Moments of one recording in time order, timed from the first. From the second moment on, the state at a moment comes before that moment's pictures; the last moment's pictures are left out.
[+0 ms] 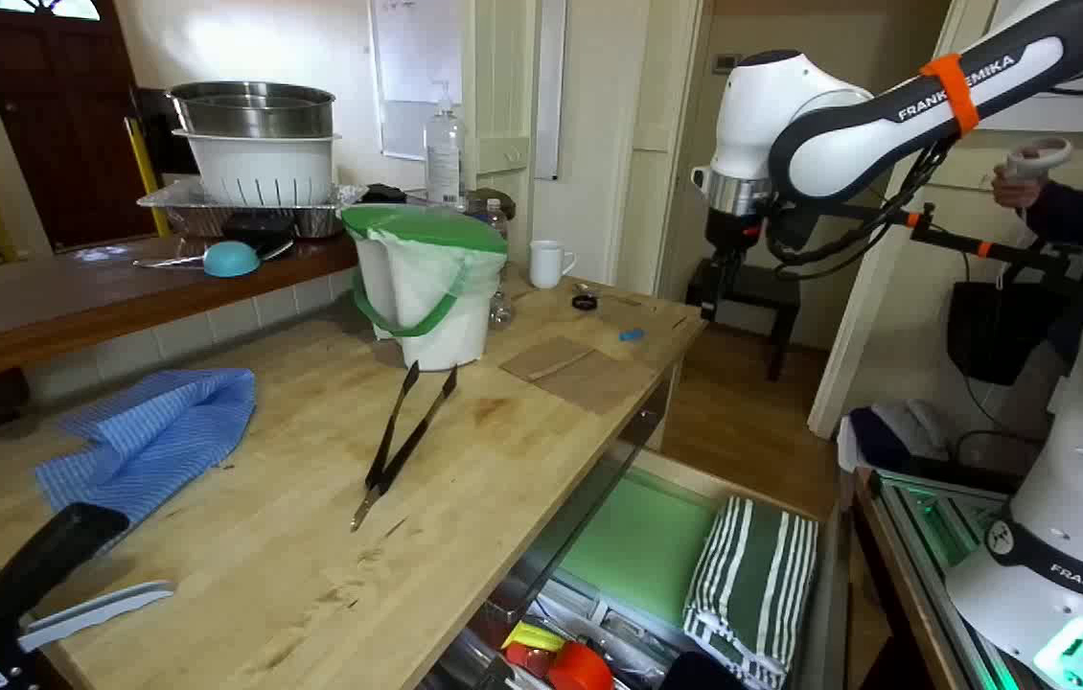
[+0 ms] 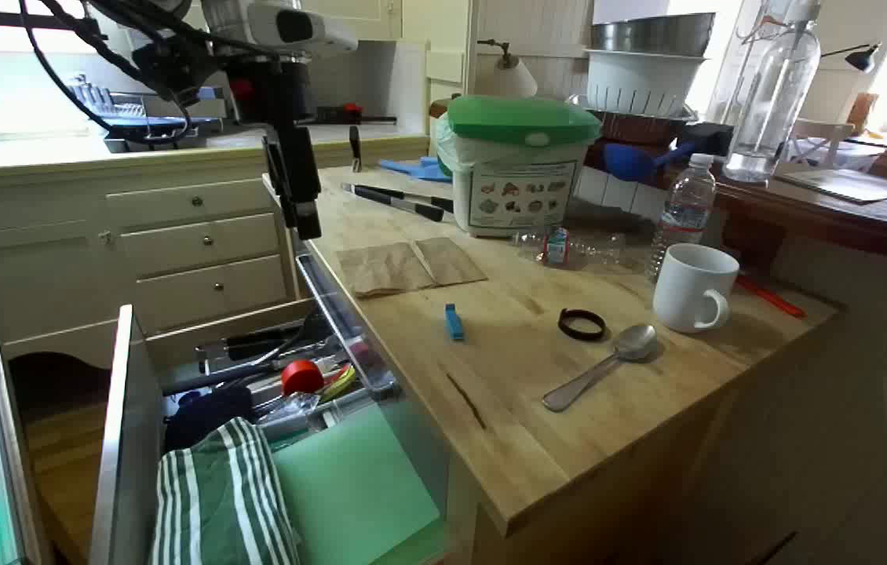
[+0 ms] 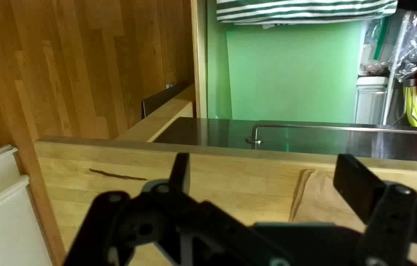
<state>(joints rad) -0.31 -0.31 -0.14 -2.46 -0.35 2.21 0.06</state>
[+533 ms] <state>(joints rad) -0.29 -0.31 -0.14 -2.47 -0.35 2.21 0.06</state>
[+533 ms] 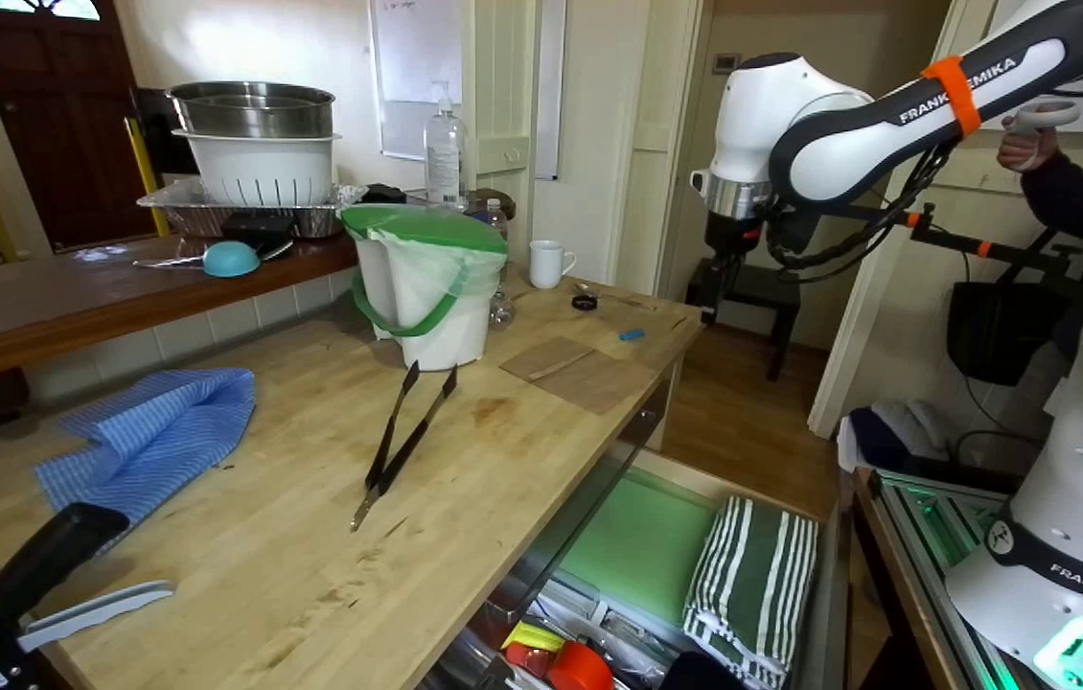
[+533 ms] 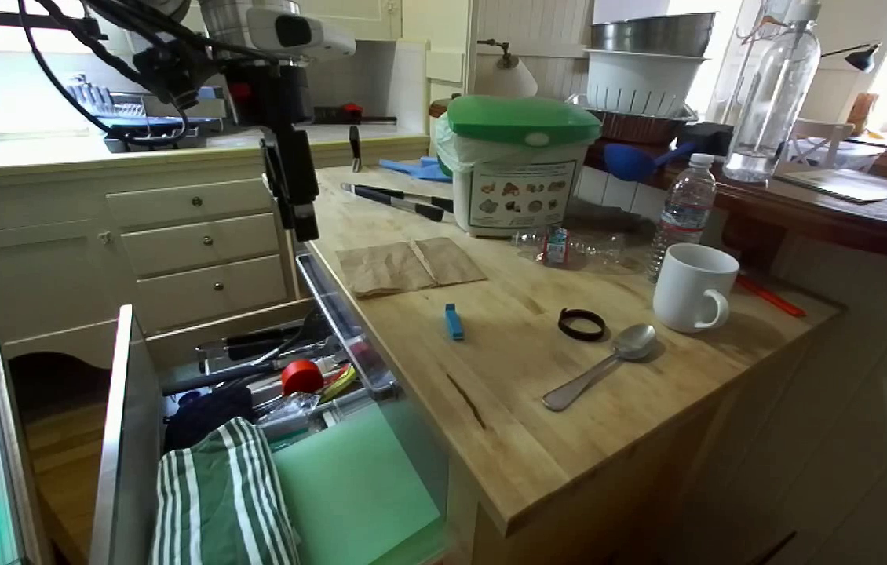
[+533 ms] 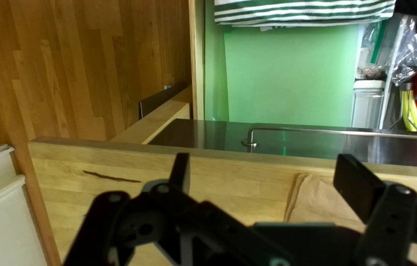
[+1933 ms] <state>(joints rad) -0.07 -0.35 0.03 -2.76 -0.20 2.41 0.19</state>
